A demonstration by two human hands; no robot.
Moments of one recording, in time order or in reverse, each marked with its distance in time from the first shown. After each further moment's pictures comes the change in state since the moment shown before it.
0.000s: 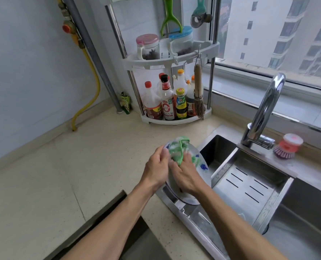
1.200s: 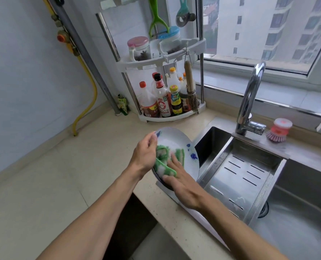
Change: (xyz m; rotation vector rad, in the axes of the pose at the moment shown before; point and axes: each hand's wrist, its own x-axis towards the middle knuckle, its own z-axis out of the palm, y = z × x) left_hand -0.007 0.024 -0.032 0.076 0.030 0.085; right_hand -0.078 -0.029 0.003 0.160 -0.077 -0.298
